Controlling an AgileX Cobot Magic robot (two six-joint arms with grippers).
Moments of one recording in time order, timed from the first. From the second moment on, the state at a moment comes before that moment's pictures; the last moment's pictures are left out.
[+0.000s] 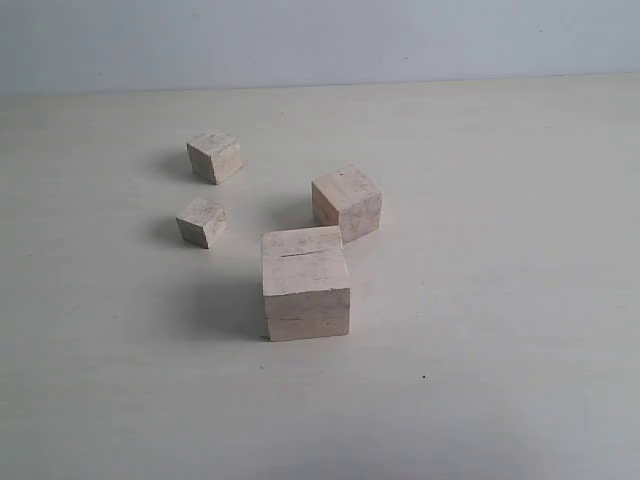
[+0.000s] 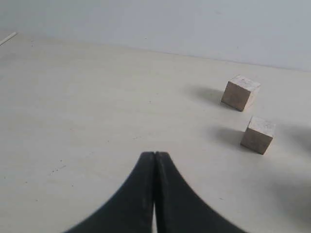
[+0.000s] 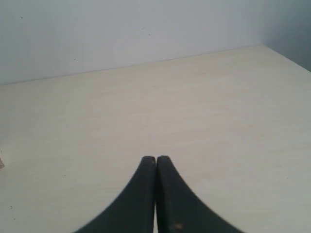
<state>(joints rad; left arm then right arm) 0.01 0.01 0.00 -0.08 0.37 -0.04 0.03 0.00 0.00 0.03 0.35 0.08</state>
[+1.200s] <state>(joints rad) 0.01 0.01 0.00 -0.08 0.37 -0.04 0.03 0.01 -0.13 0.05 -0.28 0.08</state>
